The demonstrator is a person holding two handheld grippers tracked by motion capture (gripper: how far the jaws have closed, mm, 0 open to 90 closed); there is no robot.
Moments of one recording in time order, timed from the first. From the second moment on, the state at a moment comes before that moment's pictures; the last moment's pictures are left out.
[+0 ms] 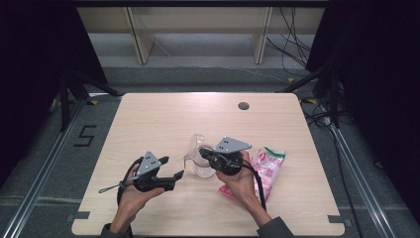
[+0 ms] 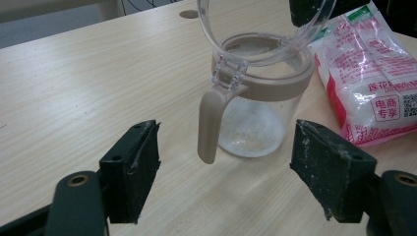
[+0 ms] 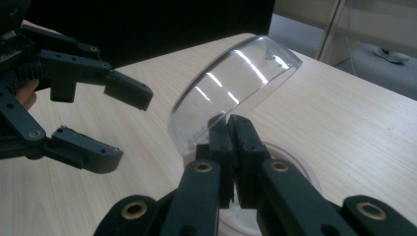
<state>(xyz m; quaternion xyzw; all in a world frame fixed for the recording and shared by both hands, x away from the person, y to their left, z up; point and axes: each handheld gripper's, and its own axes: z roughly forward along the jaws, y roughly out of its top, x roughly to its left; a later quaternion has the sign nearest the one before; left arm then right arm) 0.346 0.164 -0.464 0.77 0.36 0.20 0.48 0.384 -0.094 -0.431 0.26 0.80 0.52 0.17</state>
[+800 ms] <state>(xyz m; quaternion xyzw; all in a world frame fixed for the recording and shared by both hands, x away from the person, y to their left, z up) 0.343 0.166 -0.467 0.77 0.37 0.20 0.48 0.369 -0.103 -0.430 0.27 0.80 0.52 0.16</state>
